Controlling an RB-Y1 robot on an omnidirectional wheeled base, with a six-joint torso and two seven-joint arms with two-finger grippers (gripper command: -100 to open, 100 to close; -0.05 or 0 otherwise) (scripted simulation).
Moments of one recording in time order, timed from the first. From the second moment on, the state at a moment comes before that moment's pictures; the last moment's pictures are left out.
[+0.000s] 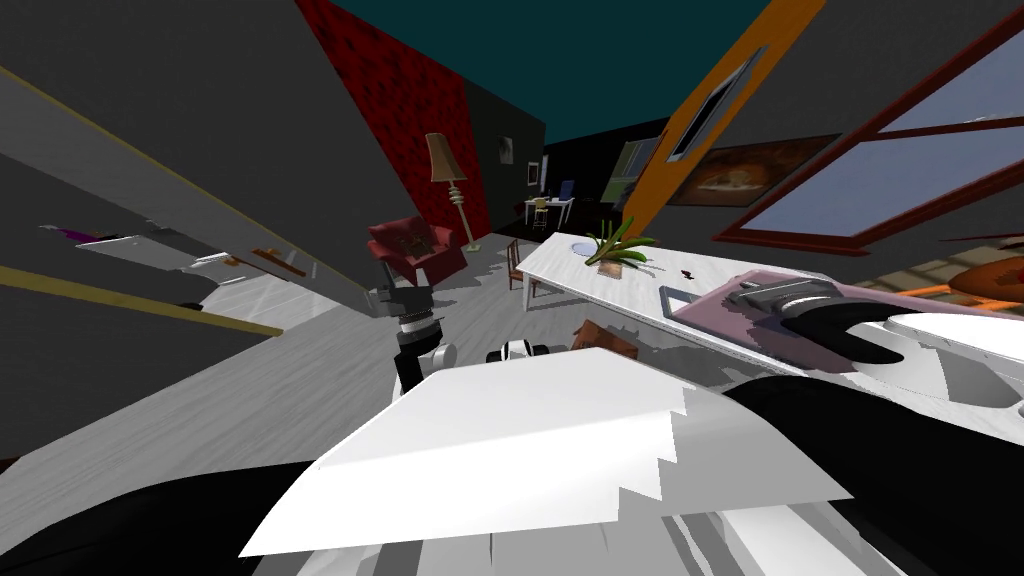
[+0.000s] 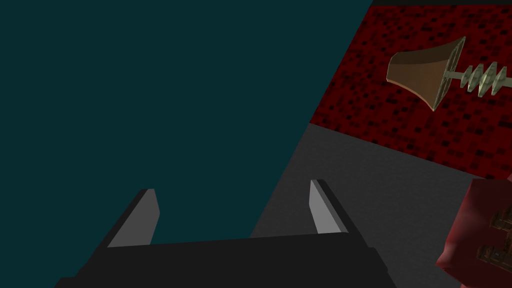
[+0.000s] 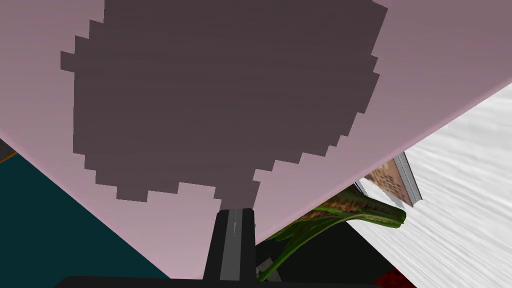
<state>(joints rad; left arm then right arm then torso) 0.45 0.05 -0.03 -2.31 0.11 -0.50 0.00 0.96 -1.22 -0.61 -1.43 0.58 0.00 0.43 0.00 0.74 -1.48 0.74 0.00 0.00</state>
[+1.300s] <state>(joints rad) 0.45 0.05 -0.03 -2.31 0.11 -0.50 0.00 1.12 -1.26 -0.60 -1.40 0.63 -0.02 0.35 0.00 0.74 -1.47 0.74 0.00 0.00</state>
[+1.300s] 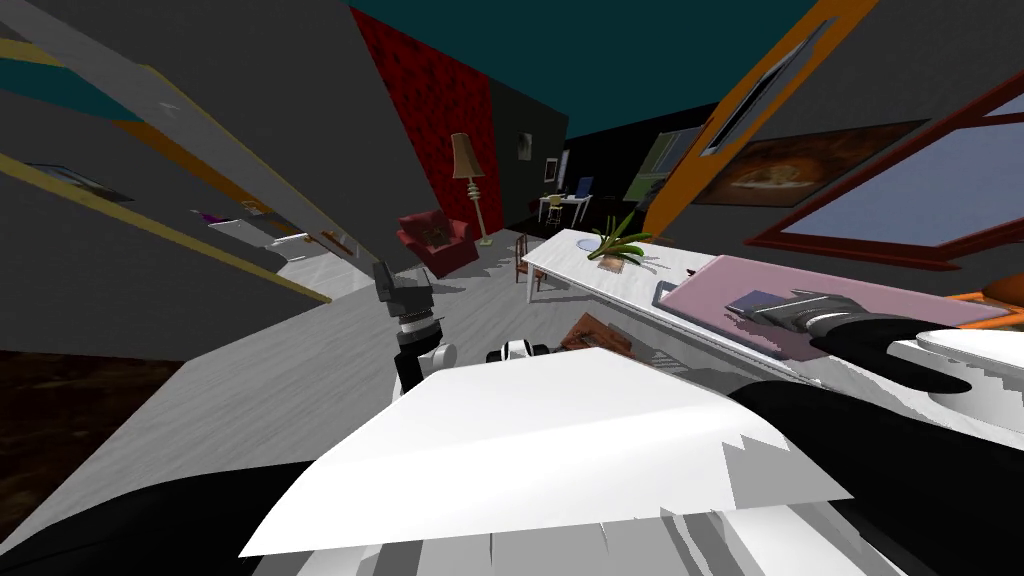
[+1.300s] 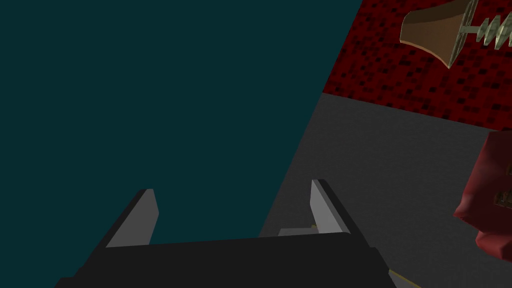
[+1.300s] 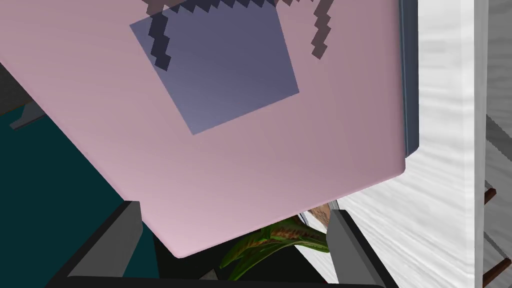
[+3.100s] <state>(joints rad) 0.45 0.05 -0.03 -2.31 0.11 -0.50 0.00 1.15 -0.98 -0.55 -1.66 1.13 0.00 0.49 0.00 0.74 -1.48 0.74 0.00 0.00</state>
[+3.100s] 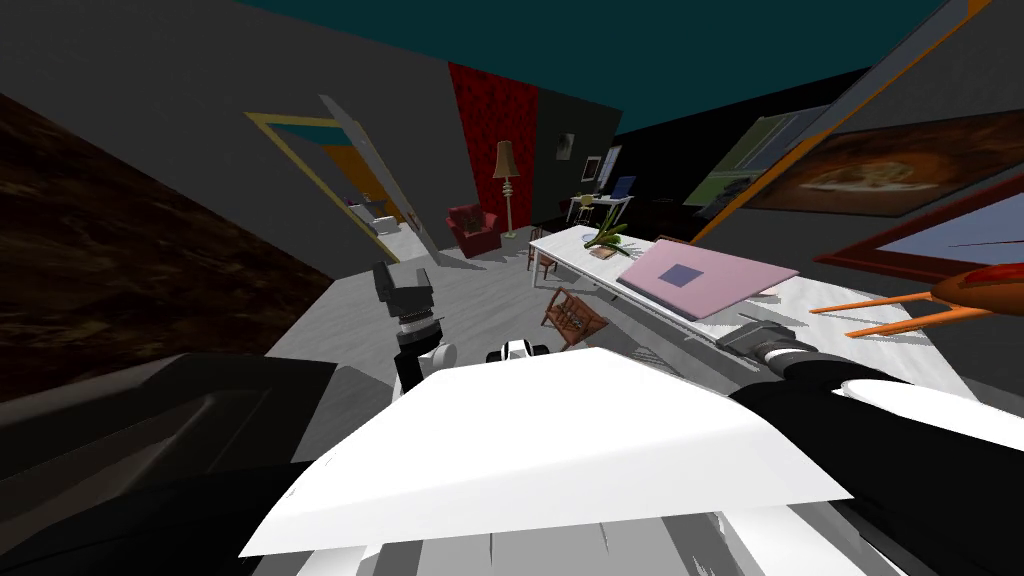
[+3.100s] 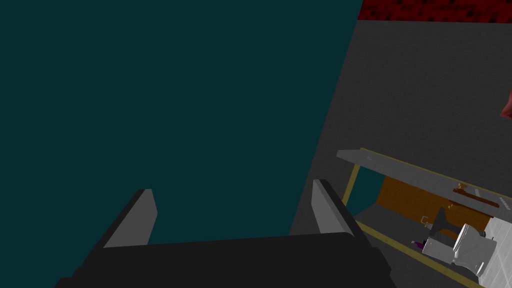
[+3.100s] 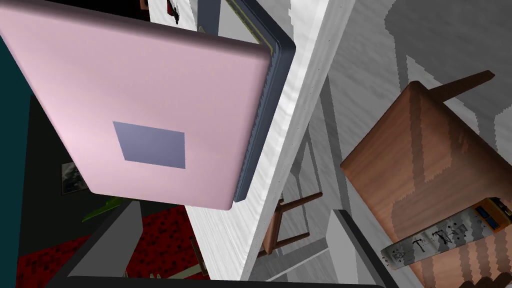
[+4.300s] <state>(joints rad) 0.45 0.05 -0.03 -2.31 0.11 -0.50 0.00 1.06 -0.86 -0.52 -1.85 1.44 0.03 0.65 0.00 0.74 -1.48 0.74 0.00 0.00</state>
